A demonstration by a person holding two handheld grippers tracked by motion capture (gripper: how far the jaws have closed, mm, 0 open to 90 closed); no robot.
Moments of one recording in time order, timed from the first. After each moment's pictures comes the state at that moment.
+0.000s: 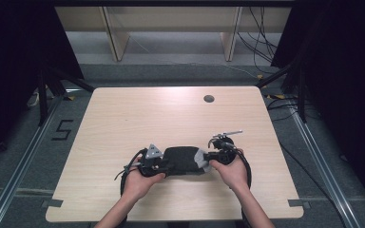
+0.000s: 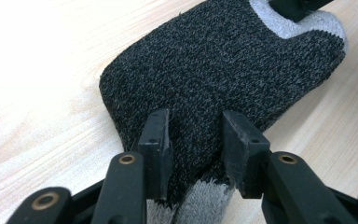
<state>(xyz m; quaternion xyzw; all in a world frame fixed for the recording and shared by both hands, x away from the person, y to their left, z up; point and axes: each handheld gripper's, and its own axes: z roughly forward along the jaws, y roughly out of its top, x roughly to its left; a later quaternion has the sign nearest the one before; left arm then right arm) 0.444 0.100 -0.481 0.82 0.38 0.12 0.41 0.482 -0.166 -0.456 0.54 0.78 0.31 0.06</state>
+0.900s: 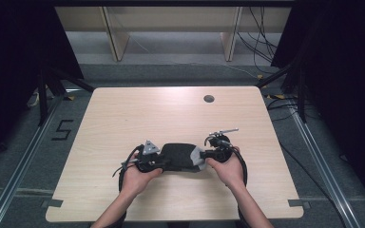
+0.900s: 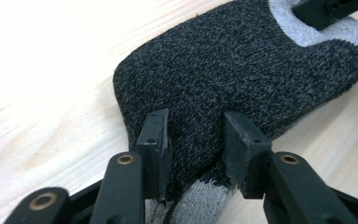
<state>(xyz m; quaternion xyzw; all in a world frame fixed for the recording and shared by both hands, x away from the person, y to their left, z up) 0.459 0.111 -0.482 0.81 0.40 0.14 0.40 0.490 -0.156 -0.456 0.54 0.78 0.32 0.05</state>
